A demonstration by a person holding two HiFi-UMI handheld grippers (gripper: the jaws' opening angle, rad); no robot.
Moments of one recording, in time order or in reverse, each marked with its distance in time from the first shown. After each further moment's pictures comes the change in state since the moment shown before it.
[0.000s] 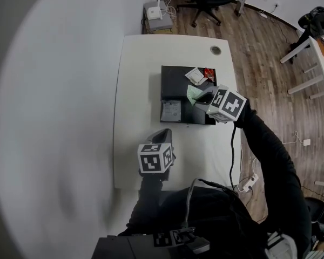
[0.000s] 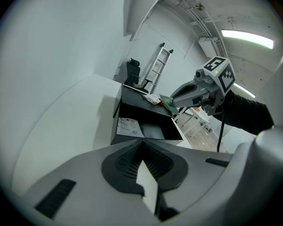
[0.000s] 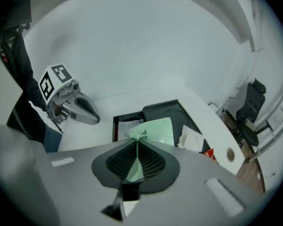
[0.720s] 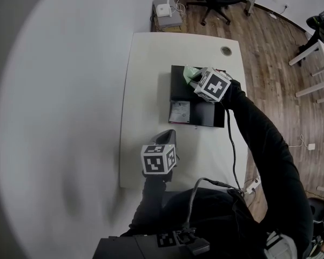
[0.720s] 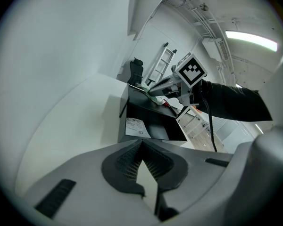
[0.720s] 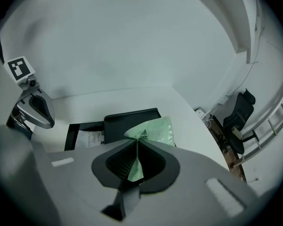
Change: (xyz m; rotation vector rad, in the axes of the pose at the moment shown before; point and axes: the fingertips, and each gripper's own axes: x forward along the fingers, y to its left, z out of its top) left arm 0.002 0.018 0.001 -0.030 0.003 0.017; right arm 0.062 -0.090 0.045 -0.037 0.035 -0.167
